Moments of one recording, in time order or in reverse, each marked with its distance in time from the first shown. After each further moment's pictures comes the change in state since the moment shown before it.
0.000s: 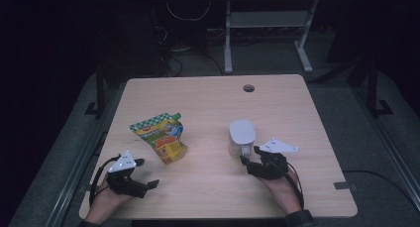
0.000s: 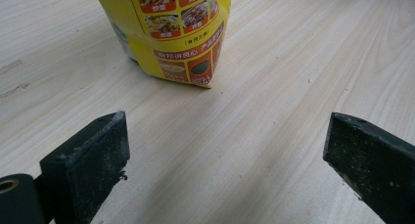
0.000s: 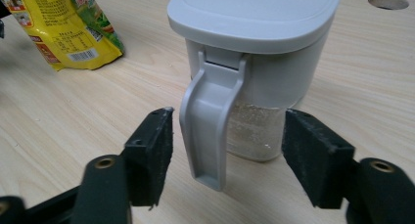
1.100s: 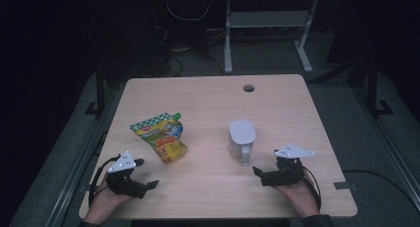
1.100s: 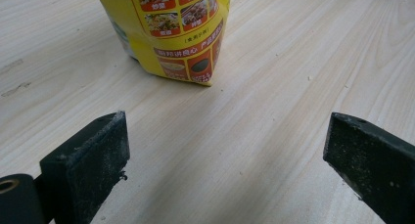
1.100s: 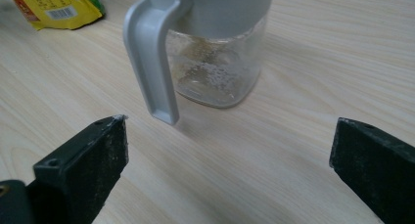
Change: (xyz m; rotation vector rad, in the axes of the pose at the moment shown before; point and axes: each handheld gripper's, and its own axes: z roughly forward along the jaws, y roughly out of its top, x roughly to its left) left arm 0.000 0.000 -0.002 0.006 0.001 0.004; right arm -0.033 -0.025 -0.020 0.050 0.014 -0.029
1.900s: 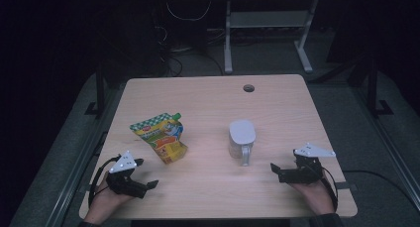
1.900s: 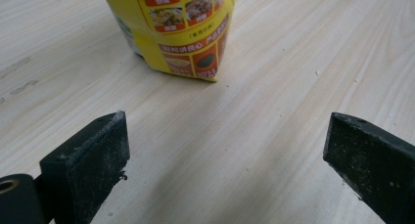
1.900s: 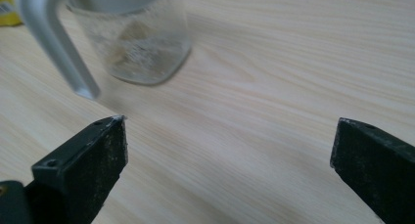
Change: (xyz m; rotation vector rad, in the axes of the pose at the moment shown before) left arm 0.000 0.000 0.000 0.017 0.019 0.019; right arm -0.040 -0.017 -0.021 -0.012 -0.084 0.064
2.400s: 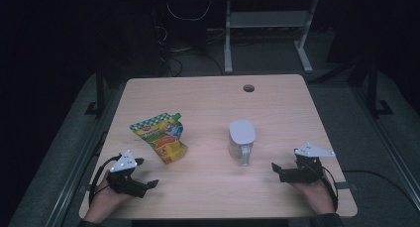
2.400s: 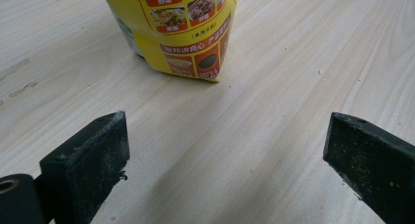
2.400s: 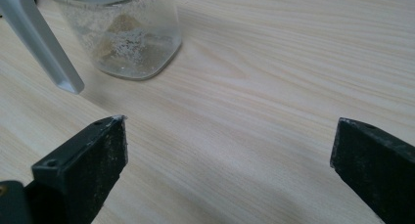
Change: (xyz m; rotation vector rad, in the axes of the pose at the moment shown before) left arm 0.003 0.002 0.003 0.008 -0.002 0.003; right arm -0.007 -0.005 0.005 0.006 -0.015 -0.011
